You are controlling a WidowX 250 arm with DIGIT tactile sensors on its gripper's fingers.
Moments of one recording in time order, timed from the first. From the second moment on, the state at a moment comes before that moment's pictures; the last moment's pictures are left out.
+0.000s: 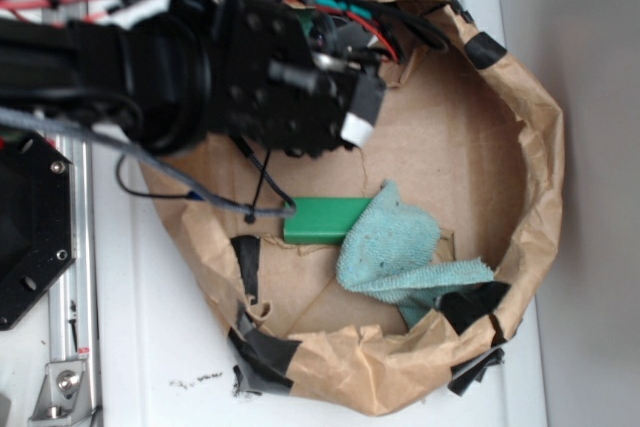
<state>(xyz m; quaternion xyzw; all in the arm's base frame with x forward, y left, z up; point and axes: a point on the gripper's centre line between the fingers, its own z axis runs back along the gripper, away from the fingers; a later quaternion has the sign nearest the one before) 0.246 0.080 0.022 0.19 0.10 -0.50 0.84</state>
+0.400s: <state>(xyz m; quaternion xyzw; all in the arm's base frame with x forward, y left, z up) 0.244 0.080 0.025 0.18 0.09 -0.48 0.85</state>
